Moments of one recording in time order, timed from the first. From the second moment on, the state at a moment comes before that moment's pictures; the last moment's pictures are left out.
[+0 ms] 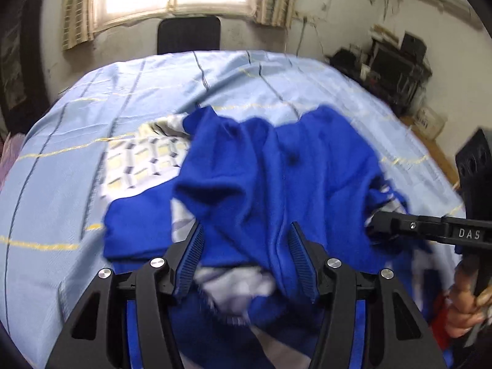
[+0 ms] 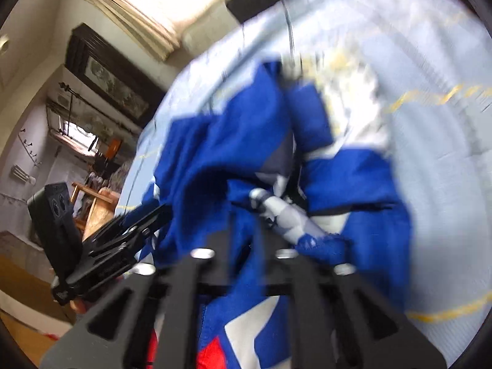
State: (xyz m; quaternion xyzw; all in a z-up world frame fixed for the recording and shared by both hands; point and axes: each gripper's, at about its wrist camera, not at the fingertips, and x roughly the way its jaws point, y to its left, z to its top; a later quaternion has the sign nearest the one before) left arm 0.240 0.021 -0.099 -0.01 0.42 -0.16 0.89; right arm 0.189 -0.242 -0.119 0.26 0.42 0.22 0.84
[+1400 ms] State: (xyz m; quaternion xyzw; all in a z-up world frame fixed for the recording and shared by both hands) left arm 0.021 0.127 -0.101 -0.15 0.42 -0.10 0.89; right arm -0.059 -0.310 -0.107 0.24 0.37 0.26 0.86
